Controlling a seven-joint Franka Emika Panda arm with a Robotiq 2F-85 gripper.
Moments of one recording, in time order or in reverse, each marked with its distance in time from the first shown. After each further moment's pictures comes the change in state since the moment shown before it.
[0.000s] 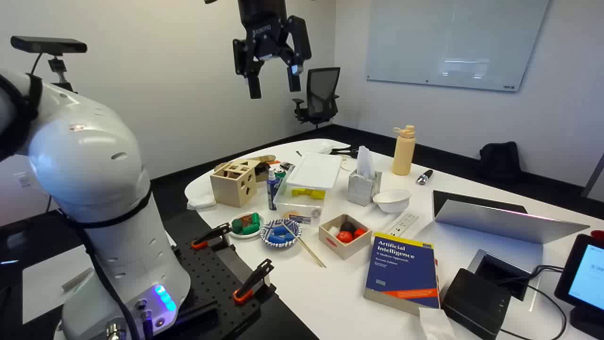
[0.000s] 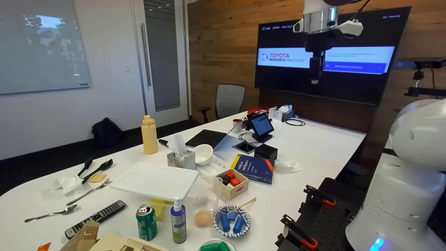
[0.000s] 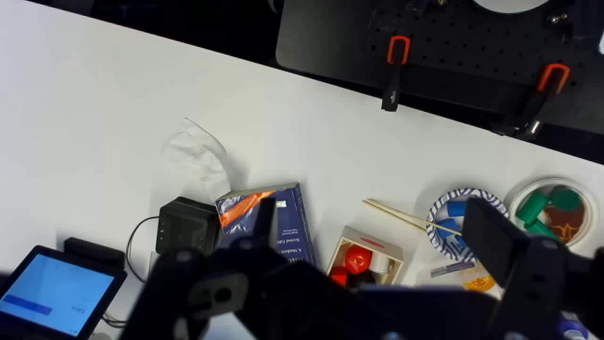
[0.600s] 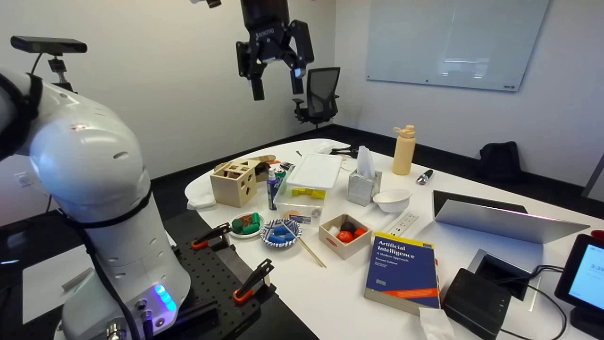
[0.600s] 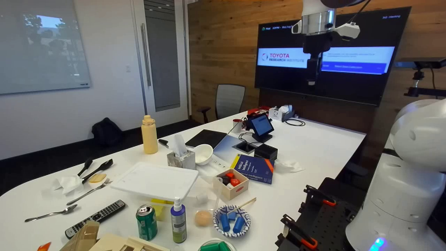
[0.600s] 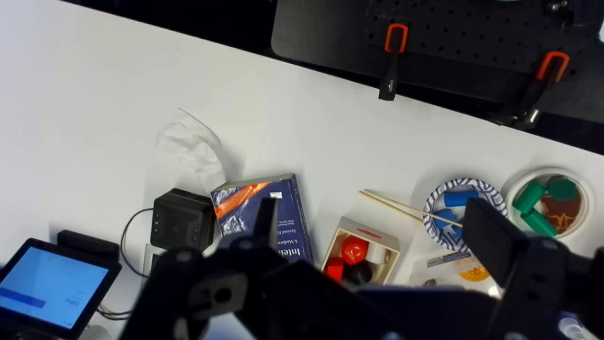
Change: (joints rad) arm 0.019 0.013 -0.020 -0.010 0.005 0.040 0.011
